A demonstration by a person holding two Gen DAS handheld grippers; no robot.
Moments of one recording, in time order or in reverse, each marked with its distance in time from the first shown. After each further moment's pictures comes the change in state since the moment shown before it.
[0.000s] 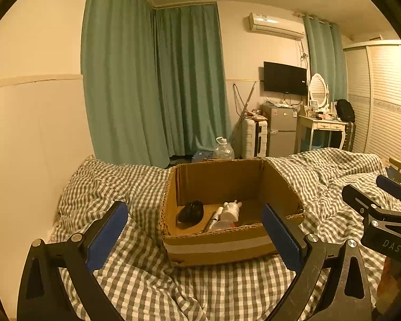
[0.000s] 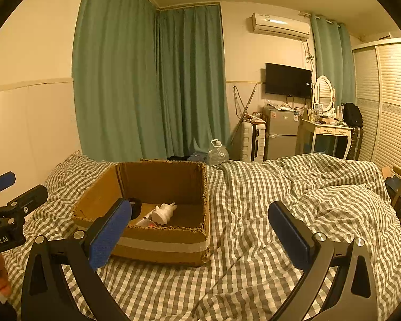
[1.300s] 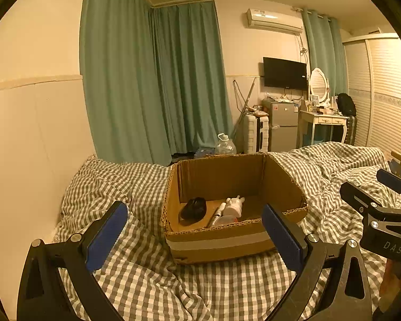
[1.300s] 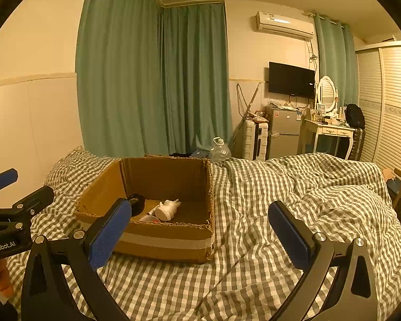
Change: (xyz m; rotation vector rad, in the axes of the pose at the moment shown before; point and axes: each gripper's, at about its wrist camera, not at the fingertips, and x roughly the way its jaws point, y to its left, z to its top) left arm 0.008 -0.001 -0.003 0.021 0.018 0.003; right arm 0.006 0.009 -0.007 -0.017 0.008 0.009
